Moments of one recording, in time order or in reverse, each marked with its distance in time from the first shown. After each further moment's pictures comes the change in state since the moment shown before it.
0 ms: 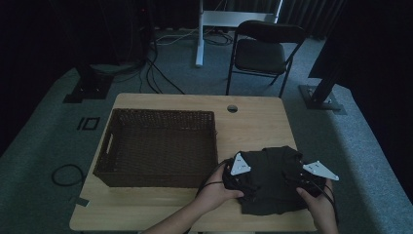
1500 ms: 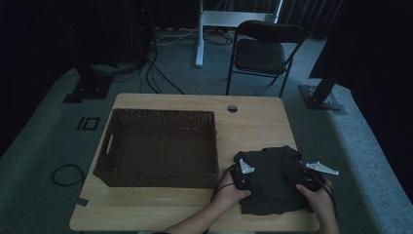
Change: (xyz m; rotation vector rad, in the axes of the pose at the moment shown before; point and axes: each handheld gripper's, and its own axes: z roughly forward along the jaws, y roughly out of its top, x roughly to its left) left arm 0.016 -0.047 0.080 0.178 0.131 -0.193; right arm -0.041 -0.042 0.047 0.153 0.085 0.197
